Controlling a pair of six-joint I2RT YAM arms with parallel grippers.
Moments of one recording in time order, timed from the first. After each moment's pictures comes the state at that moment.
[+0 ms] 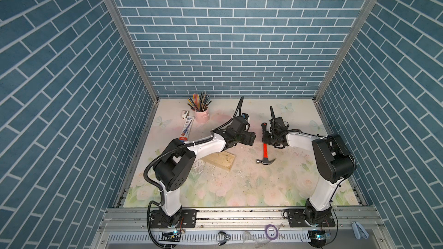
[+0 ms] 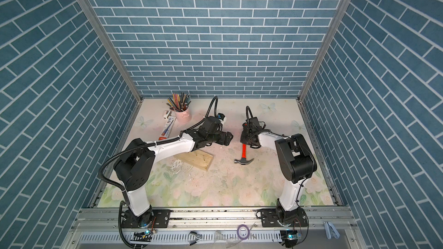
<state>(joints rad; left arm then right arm) -0.77 1.86 1.25 -0.11 0.03 -0.35 0.41 1.83 1.01 -0.20 -0.10 0.52</state>
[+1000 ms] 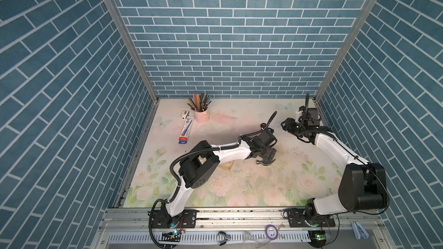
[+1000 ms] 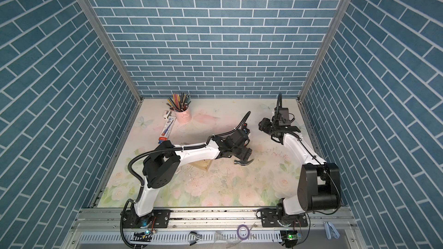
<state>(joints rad) -1.01 2.15 1.59 -0.36 -0.09 -0.37 0.11 1.42 1.00 -0.34 -0.22 0.50</state>
